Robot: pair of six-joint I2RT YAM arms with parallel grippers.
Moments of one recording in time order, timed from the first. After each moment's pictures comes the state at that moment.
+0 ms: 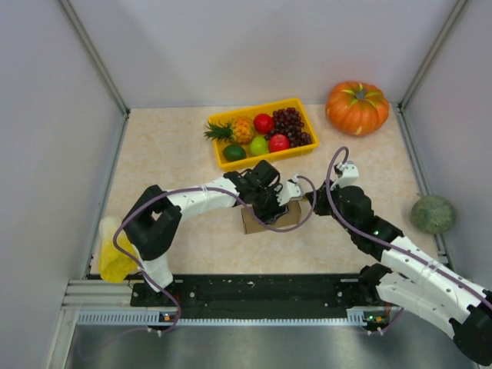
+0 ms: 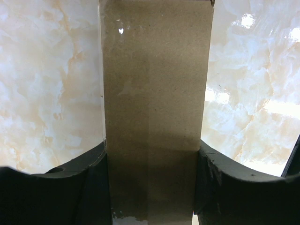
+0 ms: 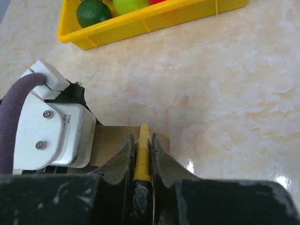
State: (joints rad) left arm -0.85 1.79 1.22 -0.46 0.31 0.39; right arm 0.66 0.78 0.50 -0.09 0.21 0.50
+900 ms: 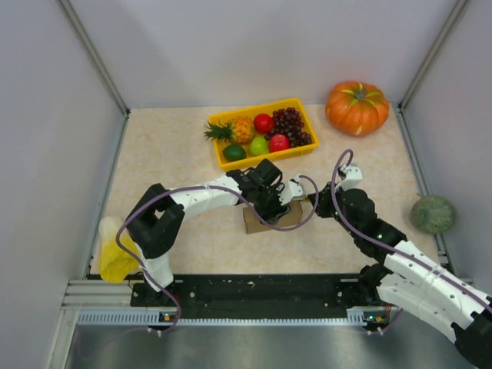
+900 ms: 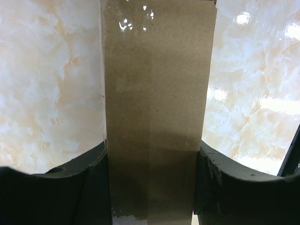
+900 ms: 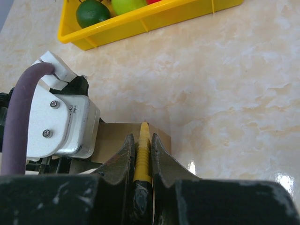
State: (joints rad) left arm -0.85 1.82 1.26 -0.49 0.33 0.39; right arm 0.66 0.73 0.48 -0.12 0.22 0.51
